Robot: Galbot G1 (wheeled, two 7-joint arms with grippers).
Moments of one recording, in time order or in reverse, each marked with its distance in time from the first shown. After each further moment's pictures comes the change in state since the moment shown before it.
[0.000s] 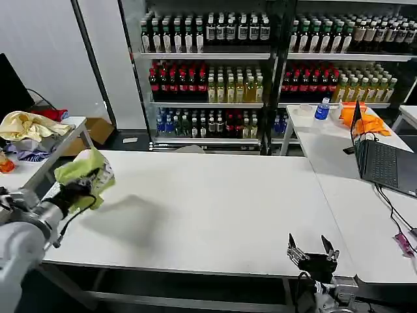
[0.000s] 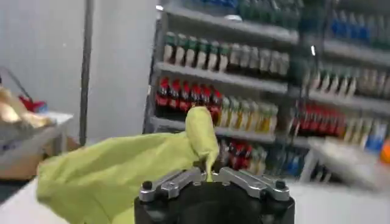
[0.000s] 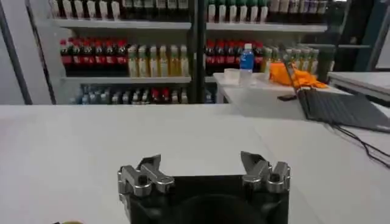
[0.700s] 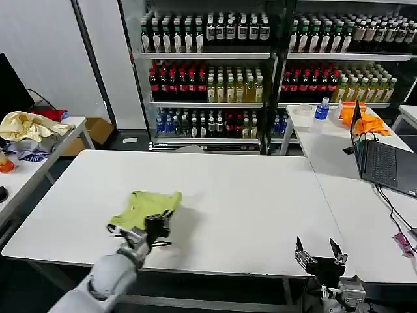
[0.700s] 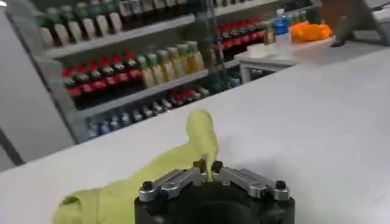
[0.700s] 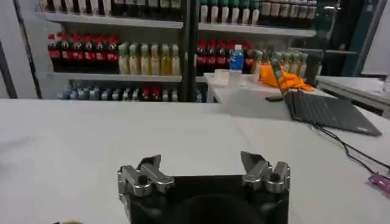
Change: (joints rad) left arm -0.124 -0.196 0.565 0.034 0.593 -0.034 -0.047; right arm -0.037 0.002 0.042 0.001 -0.019 0.021 -0.009
